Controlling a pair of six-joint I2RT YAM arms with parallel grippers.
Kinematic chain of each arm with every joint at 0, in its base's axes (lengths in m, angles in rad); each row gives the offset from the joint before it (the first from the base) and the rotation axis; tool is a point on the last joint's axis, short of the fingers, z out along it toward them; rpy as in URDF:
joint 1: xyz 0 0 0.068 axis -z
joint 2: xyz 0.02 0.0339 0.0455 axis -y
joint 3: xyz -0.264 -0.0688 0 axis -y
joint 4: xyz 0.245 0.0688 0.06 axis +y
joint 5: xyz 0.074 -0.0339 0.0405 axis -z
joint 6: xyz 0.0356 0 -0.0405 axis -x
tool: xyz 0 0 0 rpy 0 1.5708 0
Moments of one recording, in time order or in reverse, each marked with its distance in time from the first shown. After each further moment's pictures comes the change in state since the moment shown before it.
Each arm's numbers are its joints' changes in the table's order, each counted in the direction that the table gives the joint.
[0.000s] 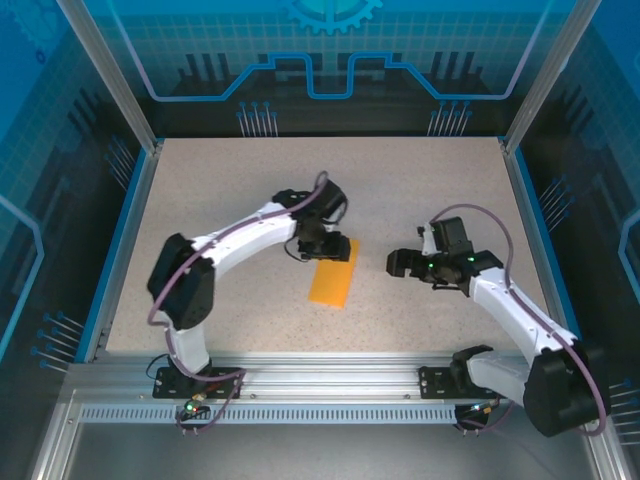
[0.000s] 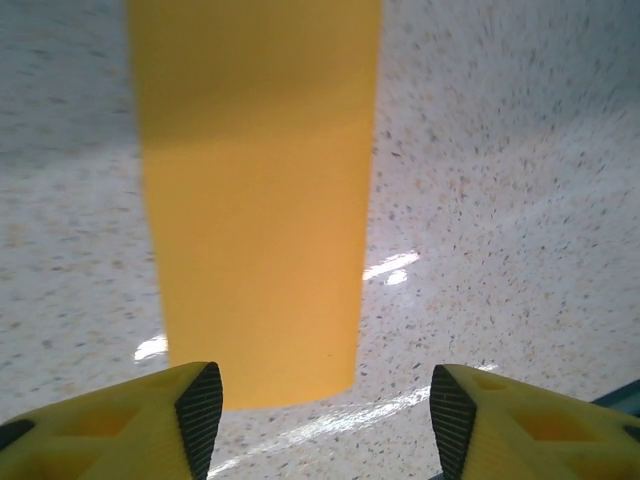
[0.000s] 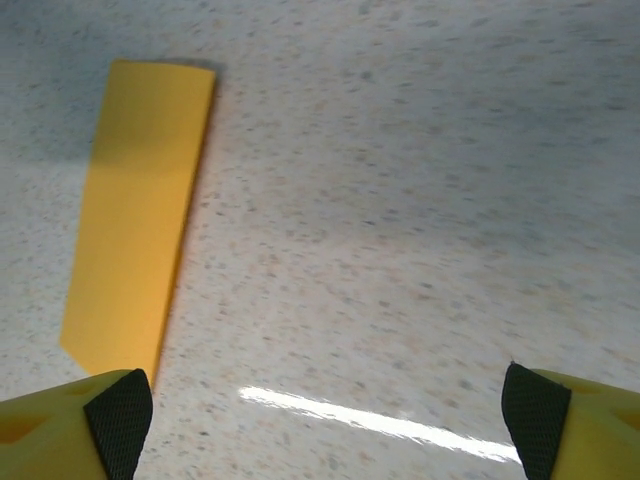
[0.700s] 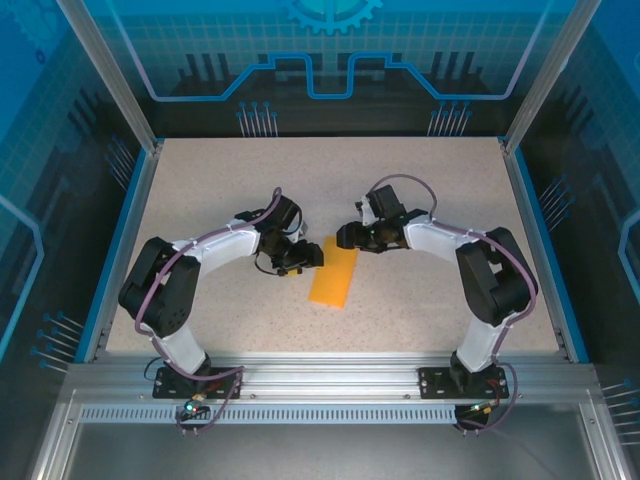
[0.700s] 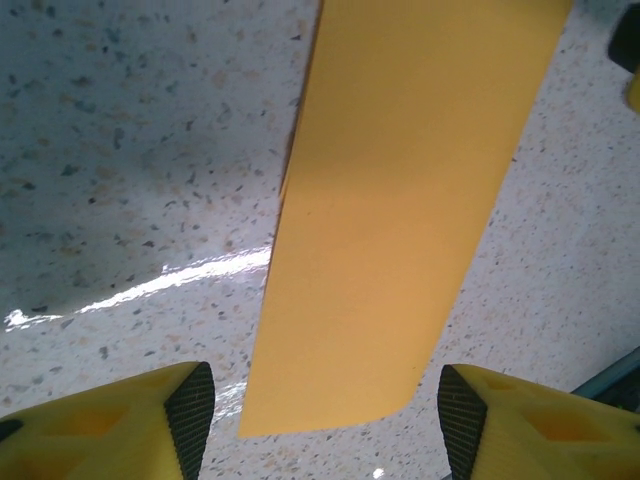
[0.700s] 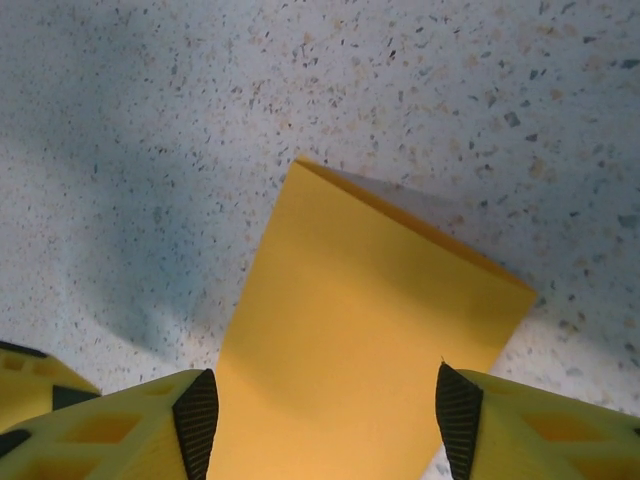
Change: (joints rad) left arm -0.189 0.100 -0.400 -0.336 0.248 0.053; right arm -0.187 -0.661 0.397 -0.272 -0.111 -0.086
